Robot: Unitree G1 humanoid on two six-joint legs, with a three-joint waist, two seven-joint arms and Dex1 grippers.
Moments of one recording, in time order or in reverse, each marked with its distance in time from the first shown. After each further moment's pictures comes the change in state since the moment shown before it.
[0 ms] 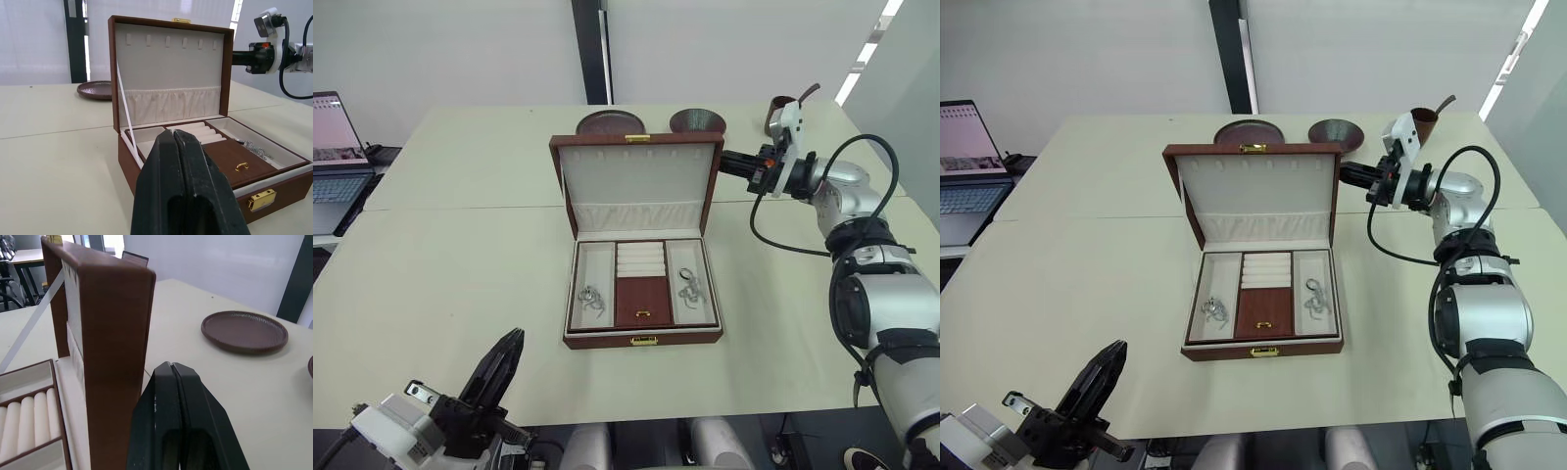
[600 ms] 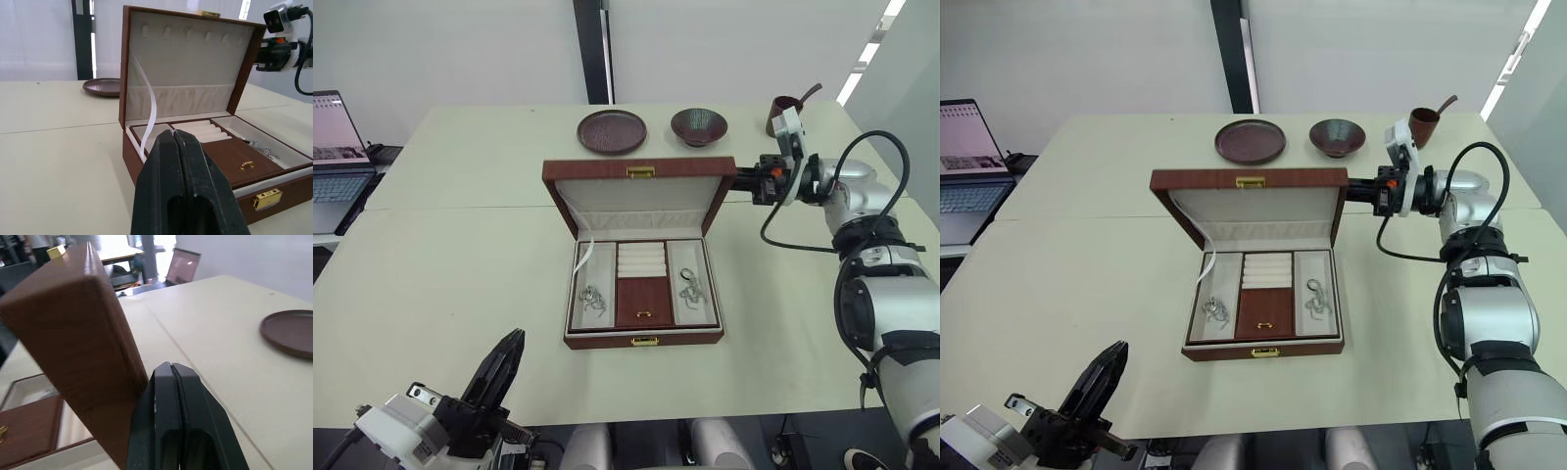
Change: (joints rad) left arm 0.006 -0.017 -0.017 0.001 0.023 -0.003 0.016; right arm 0.076 -0.066 0.063 -0.185 0.020 0.212 0.309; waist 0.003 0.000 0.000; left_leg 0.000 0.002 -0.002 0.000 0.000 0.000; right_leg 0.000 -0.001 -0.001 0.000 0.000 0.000
